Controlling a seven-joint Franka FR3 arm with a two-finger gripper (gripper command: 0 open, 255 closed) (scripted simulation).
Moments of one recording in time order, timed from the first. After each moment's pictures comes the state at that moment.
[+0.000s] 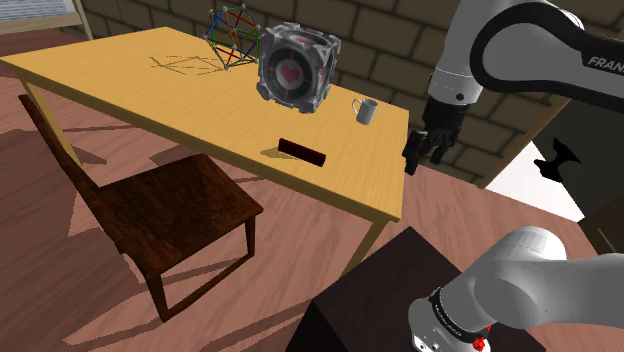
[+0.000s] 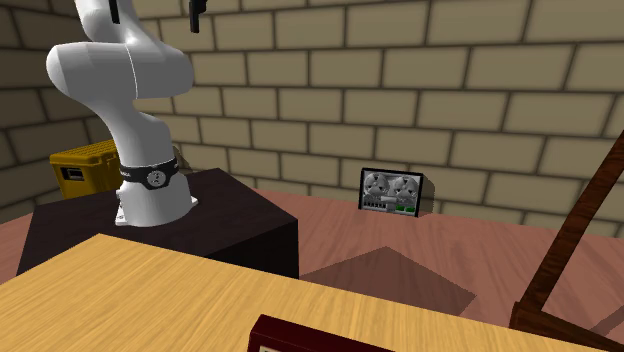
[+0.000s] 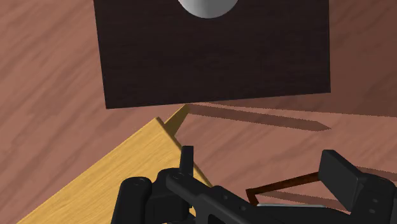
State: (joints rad) arm 0.00 -0.78 0.04 -2.43 0.00 1.48 0.14
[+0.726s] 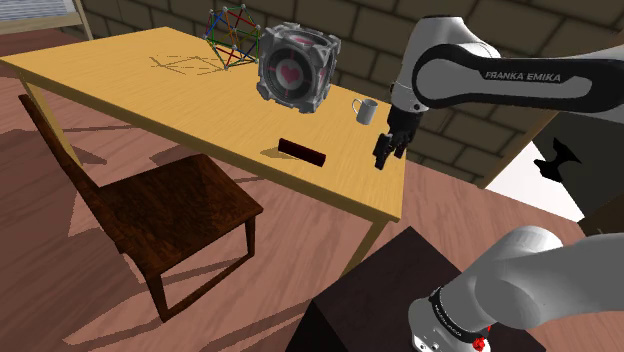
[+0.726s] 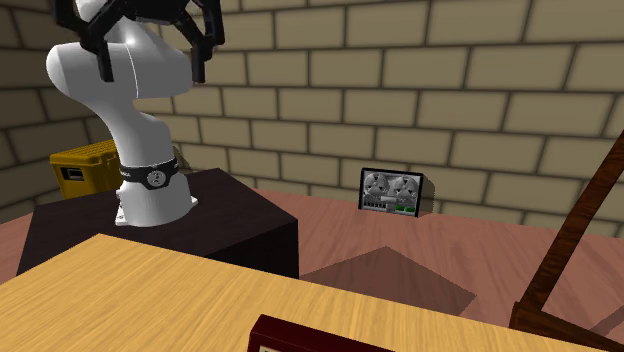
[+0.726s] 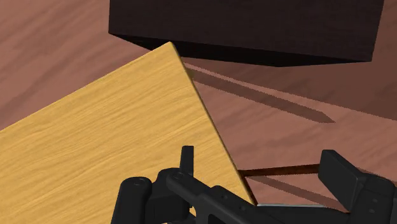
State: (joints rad) arm 0.02 -0.52 -0.04 -2.43 -0.07 1.79 -0.06
